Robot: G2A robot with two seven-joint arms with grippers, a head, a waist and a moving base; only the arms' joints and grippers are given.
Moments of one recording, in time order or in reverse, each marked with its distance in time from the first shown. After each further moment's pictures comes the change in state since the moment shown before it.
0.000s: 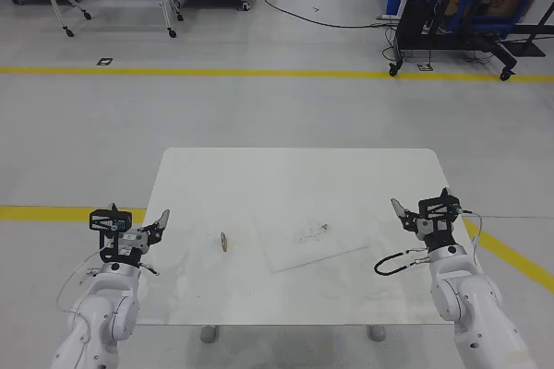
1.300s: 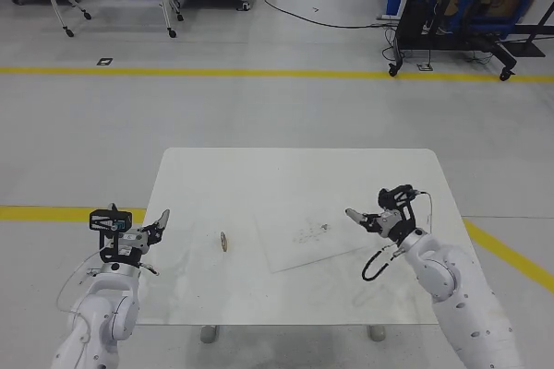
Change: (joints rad) left arm 0.000 0.000 0.000 0.000 0.000 0.000 0.000; right arm 0.298 0.000 -0.154 0.344 0.350 -0.574 0.200
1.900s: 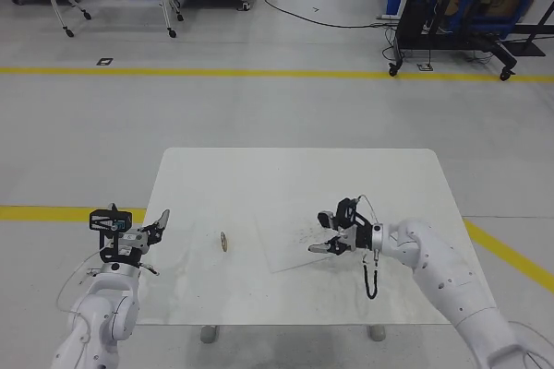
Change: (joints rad) left arm 0.000 0.000 0.000 0.000 0.000 0.000 0.000; right arm 0.374 0.059 -0.456 0.376 -0.100 -0.438 -0.120
